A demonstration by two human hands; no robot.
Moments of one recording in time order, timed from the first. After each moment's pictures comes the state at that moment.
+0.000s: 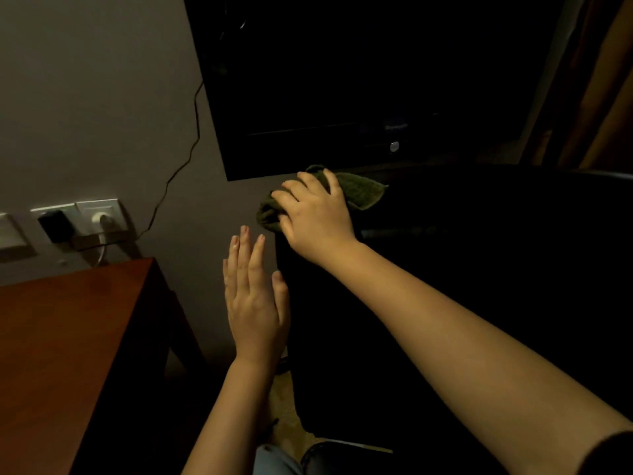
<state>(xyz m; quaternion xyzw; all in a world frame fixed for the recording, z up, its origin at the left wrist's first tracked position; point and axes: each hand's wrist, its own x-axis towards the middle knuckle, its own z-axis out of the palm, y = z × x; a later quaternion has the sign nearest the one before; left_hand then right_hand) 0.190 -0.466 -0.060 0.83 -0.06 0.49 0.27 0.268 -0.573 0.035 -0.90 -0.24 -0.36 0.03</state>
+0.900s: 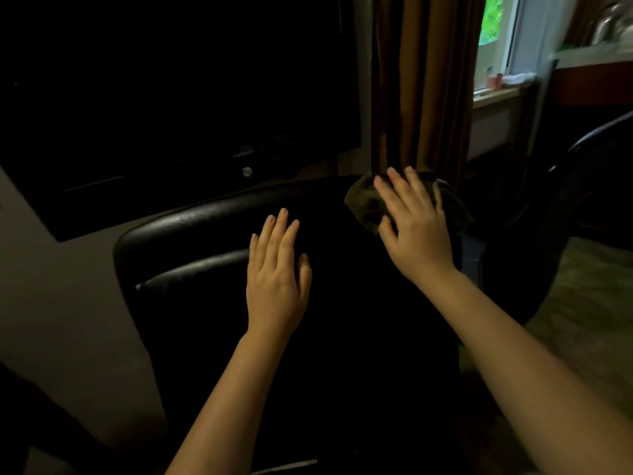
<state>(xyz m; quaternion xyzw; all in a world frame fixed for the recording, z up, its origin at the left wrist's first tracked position) 0.204 -0.694 -0.018 0.83 -0.28 0.42 0.24 0.174 -0.917 0.008 -0.87 -0.02 -0.47 0.13</state>
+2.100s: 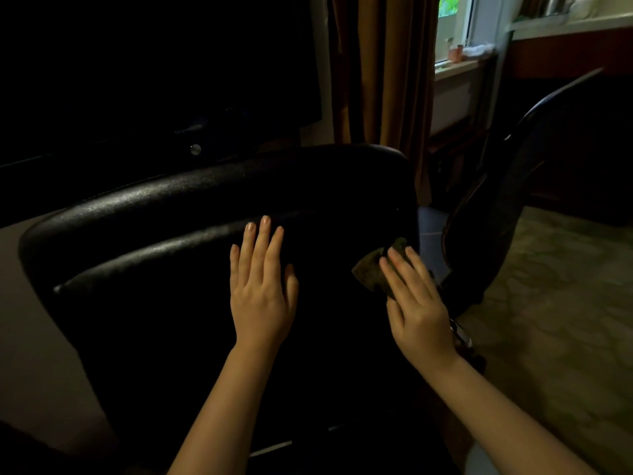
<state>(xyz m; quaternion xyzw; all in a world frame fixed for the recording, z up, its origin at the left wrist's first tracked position) 0.196 -0.725 -0.068 0.83 -0.28 0.44 0.21 0.094 -0.918 -0.120 -0.84 -0.02 -0.50 0.20</state>
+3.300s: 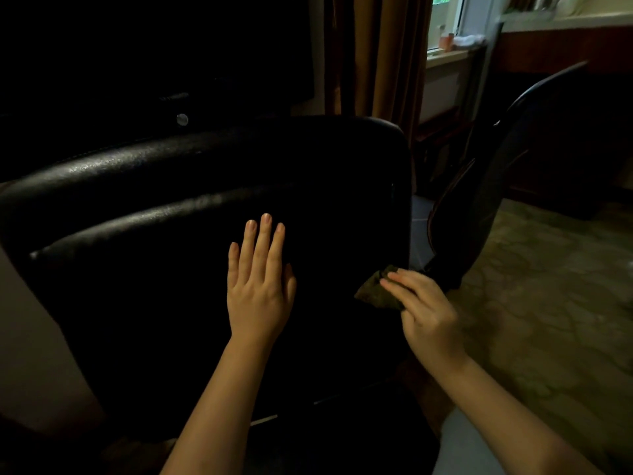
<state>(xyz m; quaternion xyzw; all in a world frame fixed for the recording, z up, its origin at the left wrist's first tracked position) 0.183 -0.716 -0.102 0.83 -0.29 0.45 0.17 0.058 -0.924 -0.148 -0.83 -0.01 -0.52 0.18</state>
